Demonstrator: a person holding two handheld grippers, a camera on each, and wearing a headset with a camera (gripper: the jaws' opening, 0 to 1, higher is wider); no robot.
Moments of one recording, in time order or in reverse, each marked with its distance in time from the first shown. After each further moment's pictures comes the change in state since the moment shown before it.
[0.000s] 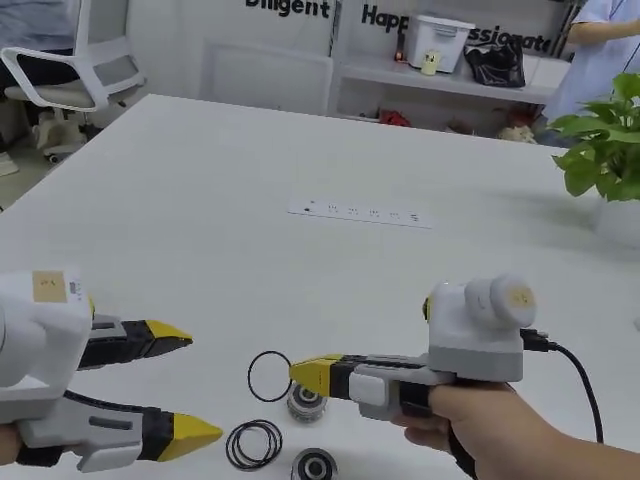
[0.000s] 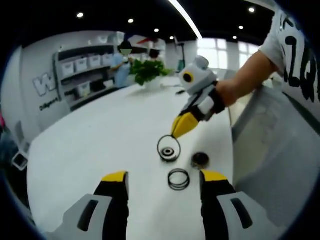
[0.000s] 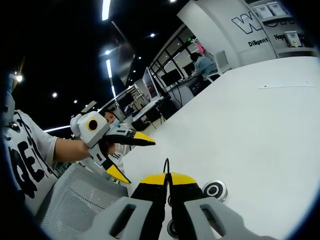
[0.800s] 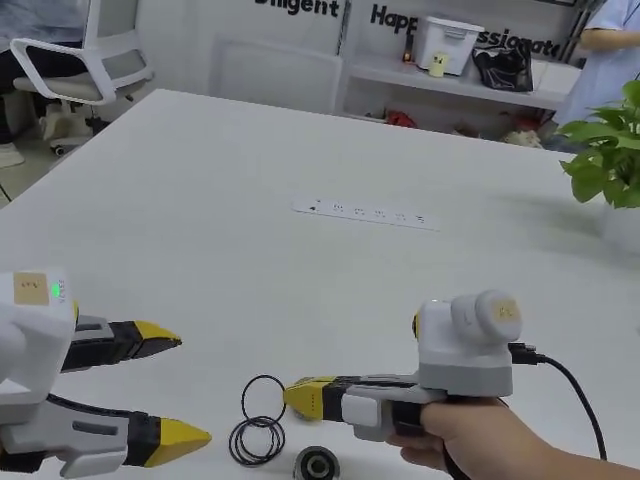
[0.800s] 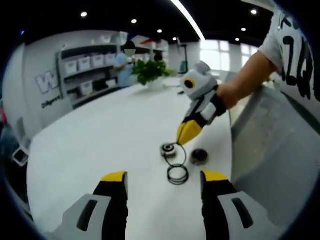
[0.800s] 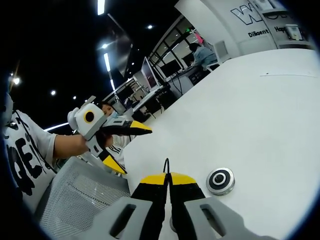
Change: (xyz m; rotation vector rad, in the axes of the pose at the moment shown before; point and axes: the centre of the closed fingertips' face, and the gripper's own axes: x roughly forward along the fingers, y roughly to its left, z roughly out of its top) left arm -0.009 0.000 -0.011 -0.025 -0.009 0.014; right arm 0.010 0.001 -0.025 0.028 0.082 0.005
